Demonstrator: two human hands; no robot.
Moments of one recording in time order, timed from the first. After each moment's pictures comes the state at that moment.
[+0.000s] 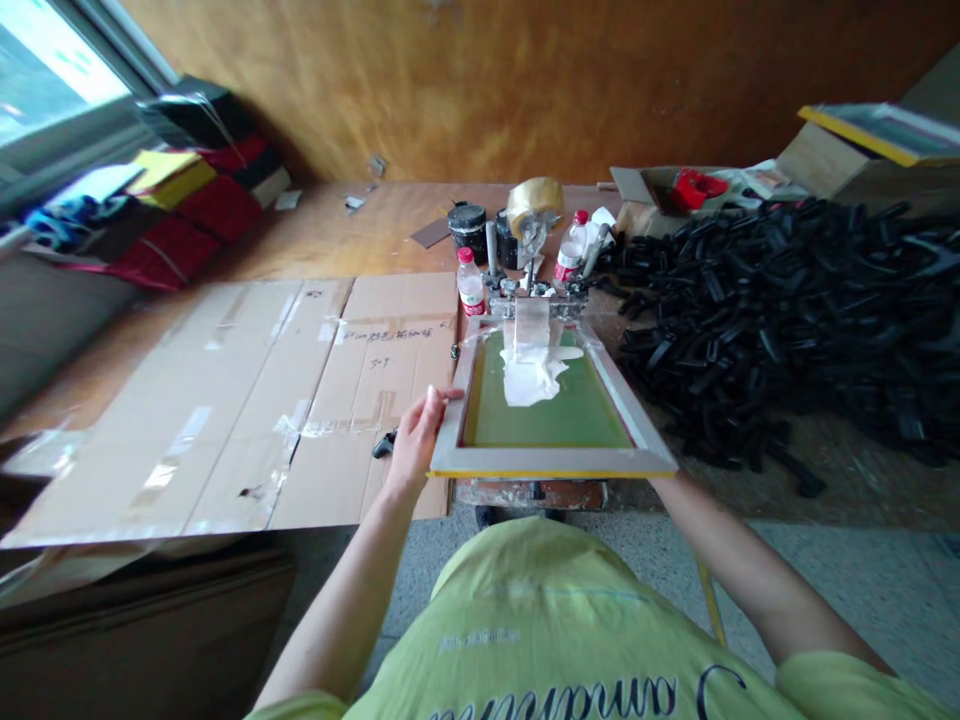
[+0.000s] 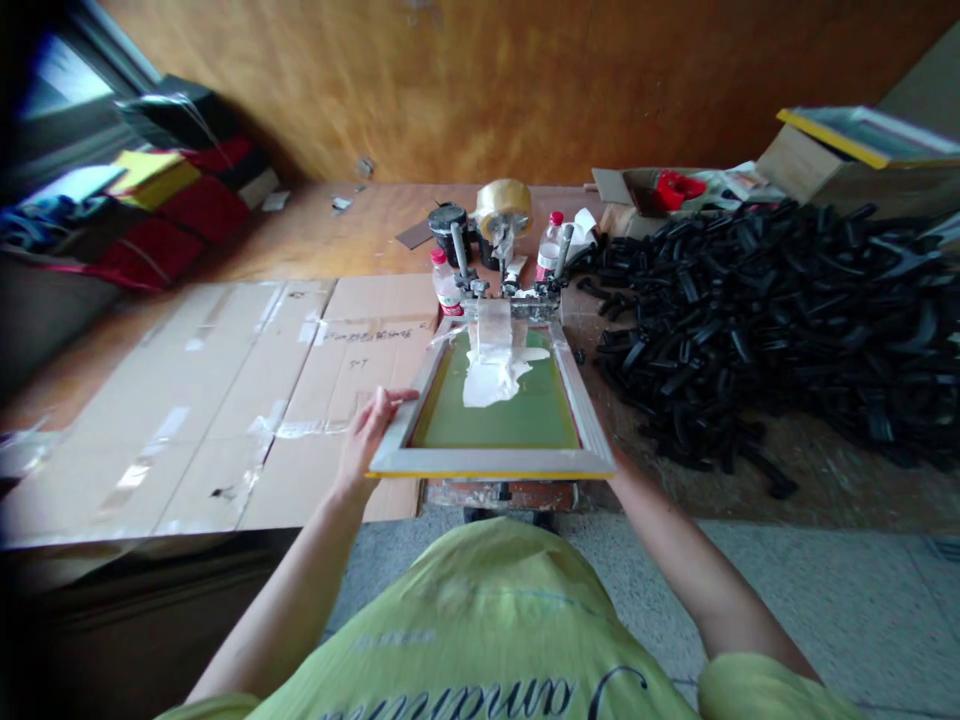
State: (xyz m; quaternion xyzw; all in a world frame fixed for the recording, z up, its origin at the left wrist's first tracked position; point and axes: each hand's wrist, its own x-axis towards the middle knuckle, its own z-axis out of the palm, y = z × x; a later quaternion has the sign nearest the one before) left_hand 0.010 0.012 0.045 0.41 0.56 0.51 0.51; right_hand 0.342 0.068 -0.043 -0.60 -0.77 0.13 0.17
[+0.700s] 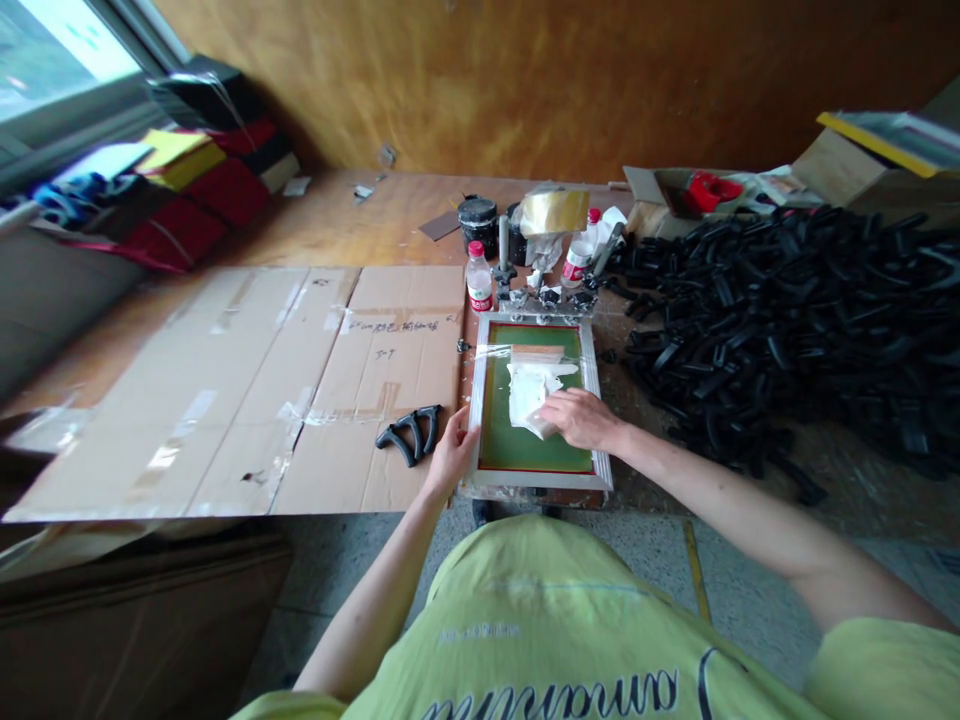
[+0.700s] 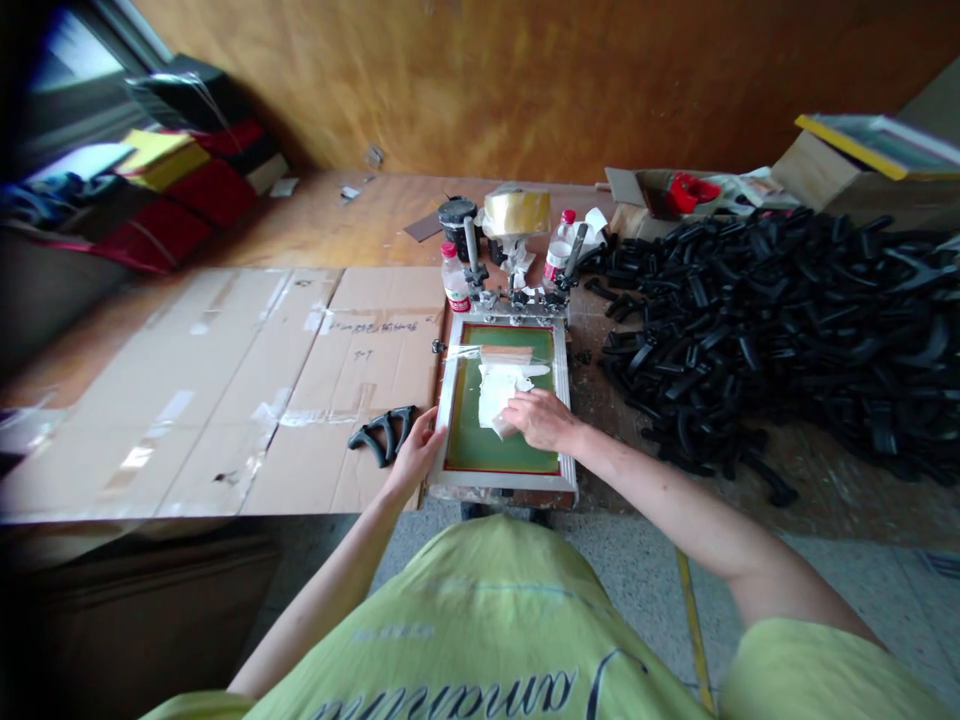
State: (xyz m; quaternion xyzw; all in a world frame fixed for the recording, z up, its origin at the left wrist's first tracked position) left_hand 0.012 -0.007 -0.073 0.40 0.65 0.39 0.52; right_hand 0.278 0.069 0.014 -0.32 -0.94 0.09 0.02
